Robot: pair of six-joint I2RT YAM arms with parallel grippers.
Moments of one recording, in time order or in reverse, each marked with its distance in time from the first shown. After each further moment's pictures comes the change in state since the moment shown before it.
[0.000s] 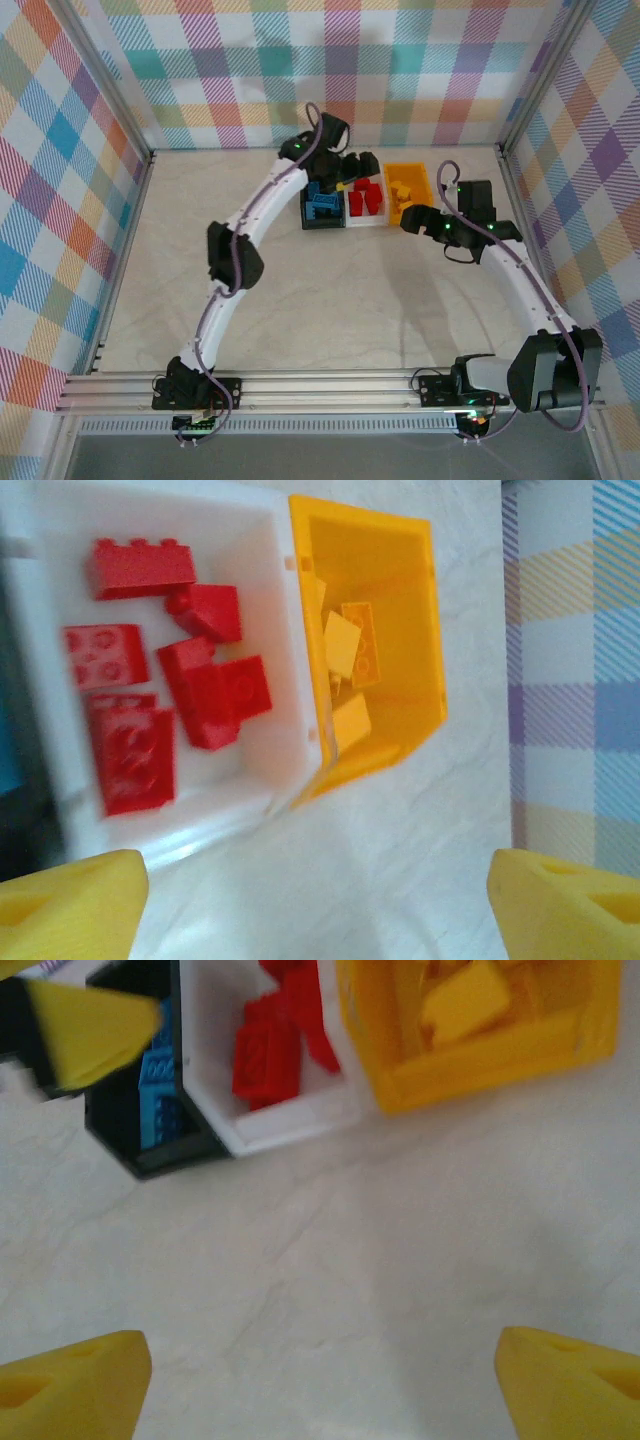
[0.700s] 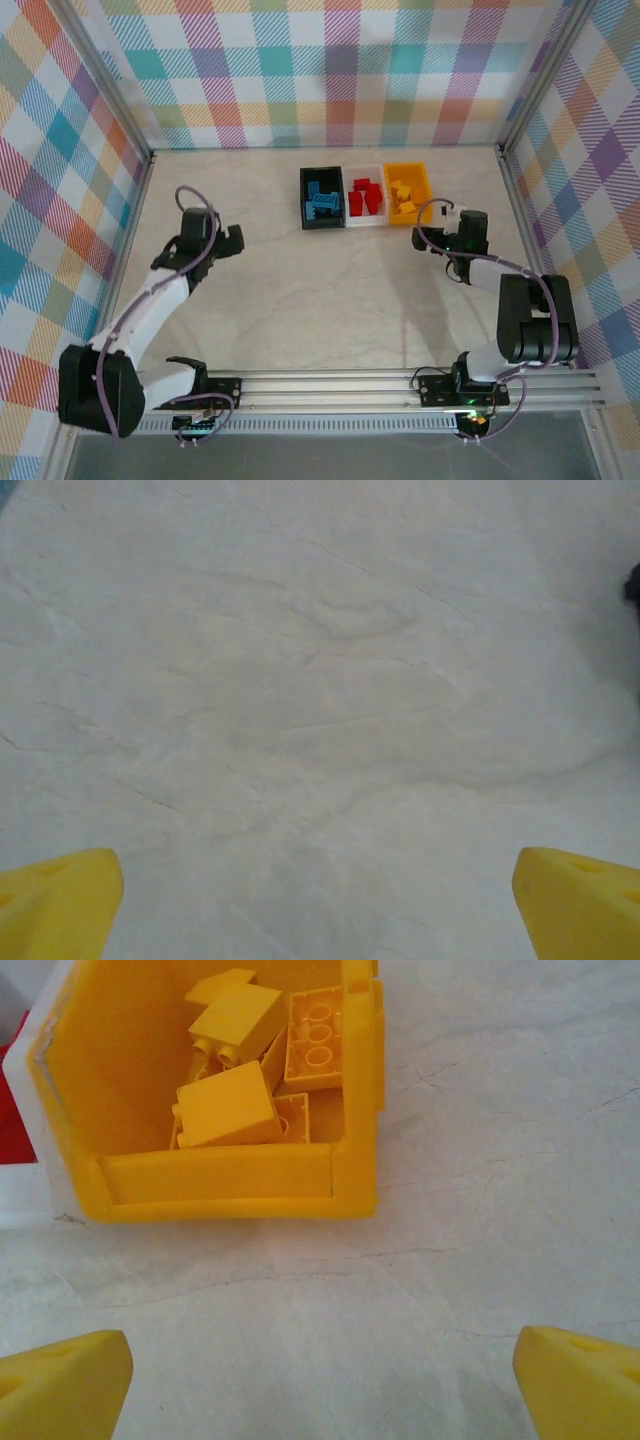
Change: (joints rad) left arm 0.418 -1.273 -1.893 0.774 -0.577 0.438; right arm -0.113 0.259 -0.444 0.904 0.089 -0.259
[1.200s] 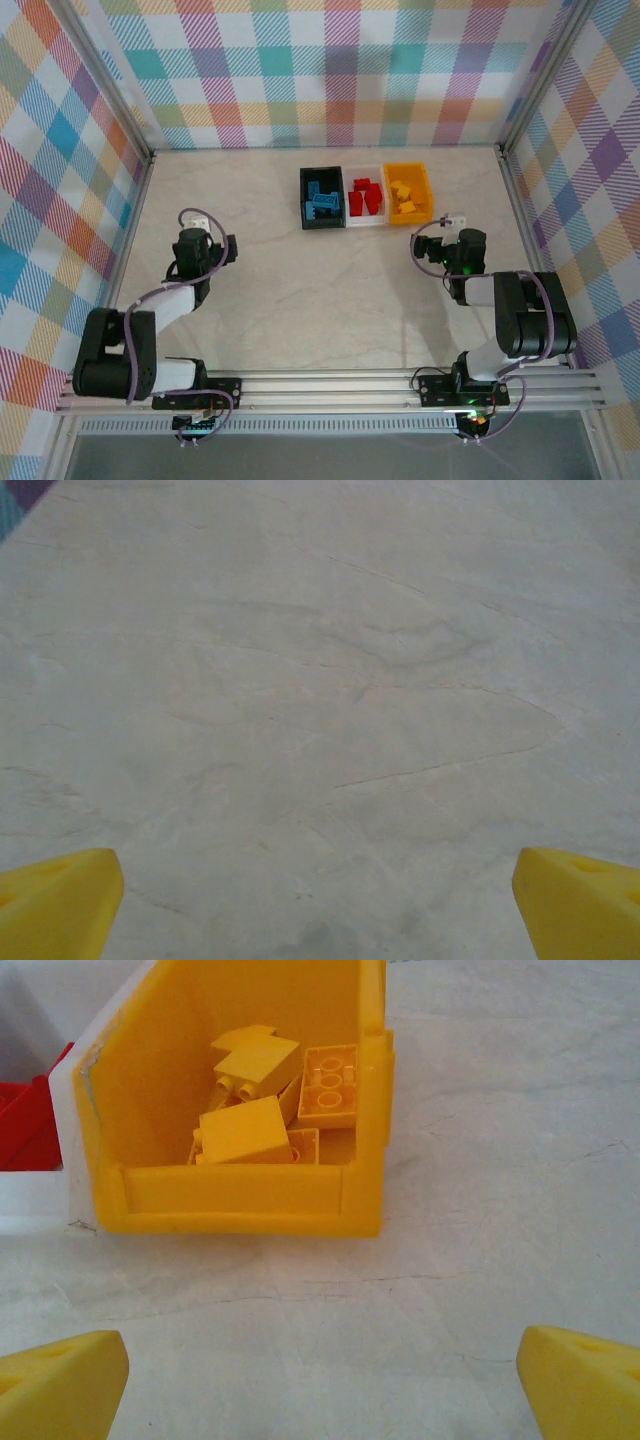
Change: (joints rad) left arm 0.088 0.274 -0.181 0.579 0.095 0.133; right arm 0.012 0.037 -0.134 0.327 0.020 -0.018
